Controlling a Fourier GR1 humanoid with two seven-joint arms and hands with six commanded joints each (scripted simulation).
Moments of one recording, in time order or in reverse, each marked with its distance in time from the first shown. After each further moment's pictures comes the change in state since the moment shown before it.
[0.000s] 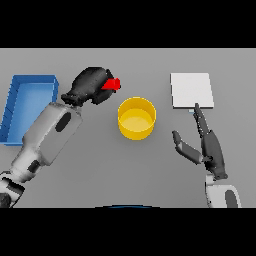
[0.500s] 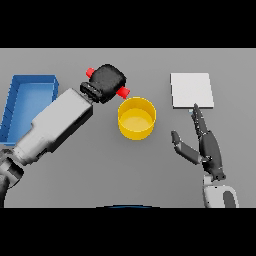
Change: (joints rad) left arm -0.219 0.035 -0.281 0.133 -0.281 -0.214 -0.038; right arm 0.010 0.032 0.000 -0.009 -0.034 0.003 0.017
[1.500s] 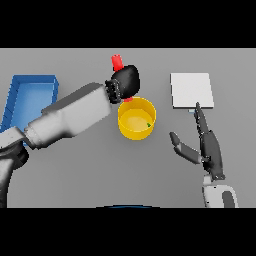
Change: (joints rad) left arm -0.254 -0.023 -0.385 0.129 -0.384 -0.014 -0.247; right arm -0.003 -0.001 -0.001 0.007 0.042 -0.036 -0.041
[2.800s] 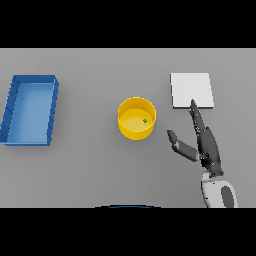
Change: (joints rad) left arm -0.246 0.329 0.864 0.526 0.601 0.076 0.185; right arm -0.042 -0.016 0.009 0.034 -0.007 0.025 -0.014
